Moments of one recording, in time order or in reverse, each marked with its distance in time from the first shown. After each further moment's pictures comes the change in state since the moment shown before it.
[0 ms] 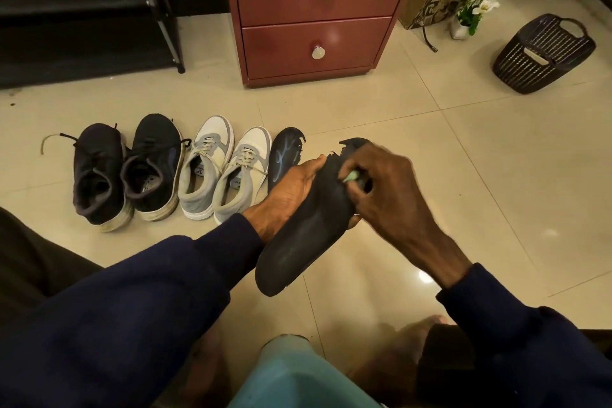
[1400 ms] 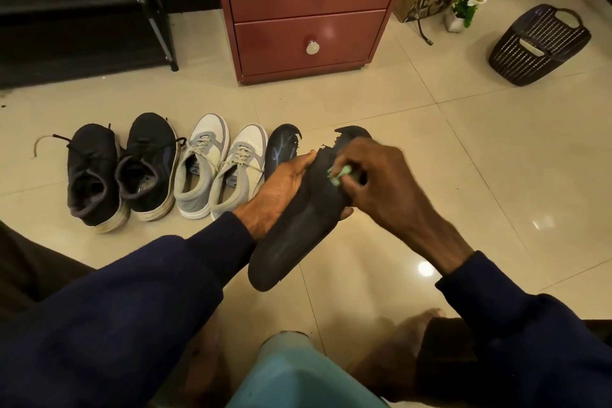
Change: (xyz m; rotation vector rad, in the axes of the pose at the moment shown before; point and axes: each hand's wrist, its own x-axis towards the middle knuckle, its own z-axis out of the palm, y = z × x) left_hand 0.002 -0.001 -0.013 -0.067 -0.058 -0.031; right_hand 0.007 0.009 -0.002 0.035 -0.065 -0.072
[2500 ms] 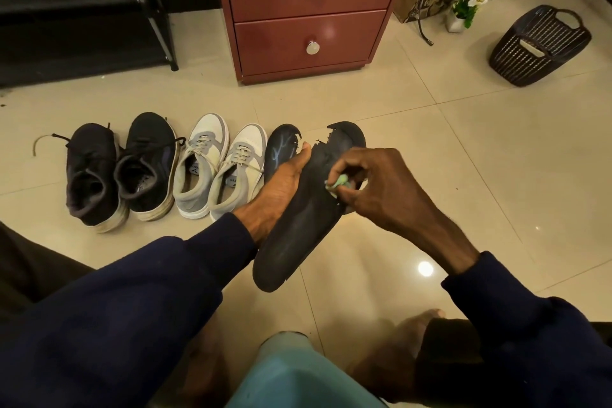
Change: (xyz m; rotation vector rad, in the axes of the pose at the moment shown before) left_hand 0.010 0.001 -0.003 0.023 0.119 0.076; right_hand -0.001 -0.013 -0.009 0.182 -0.128 0.156
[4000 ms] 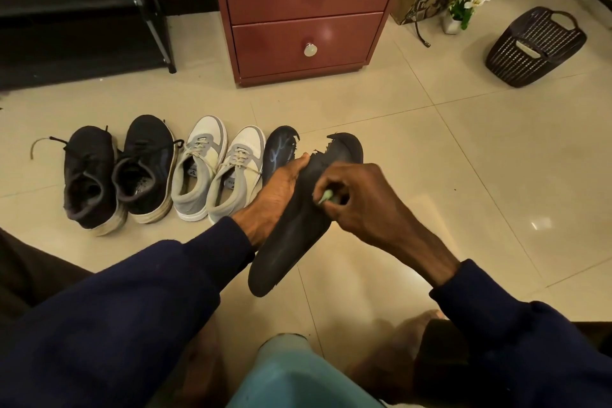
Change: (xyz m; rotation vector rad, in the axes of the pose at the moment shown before) left_hand -0.002 -0.004 -0.006 -0.003 0.000 -0.031; right_hand -0.005 -0.001 0.020 -0.072 -0.023 -0.056
